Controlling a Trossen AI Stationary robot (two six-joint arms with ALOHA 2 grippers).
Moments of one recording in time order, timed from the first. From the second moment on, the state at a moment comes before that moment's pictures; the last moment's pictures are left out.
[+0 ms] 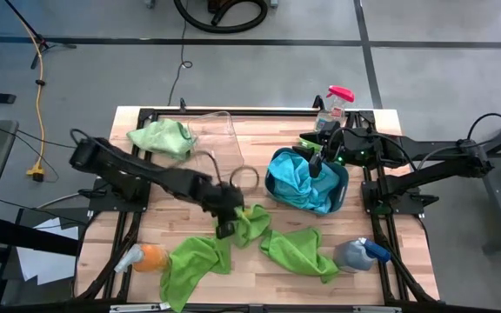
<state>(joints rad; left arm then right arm) -0.24 1.58 1.17 -0.55 0.02 -0.49 0.02 1.01 1.03 -0.37 0.41 0.36</state>
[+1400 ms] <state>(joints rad) -0.08 1.31 1.88 -0.96 -0.30 0.06 0.02 1.01 1.03 -0.38 0.41 0.40</state>
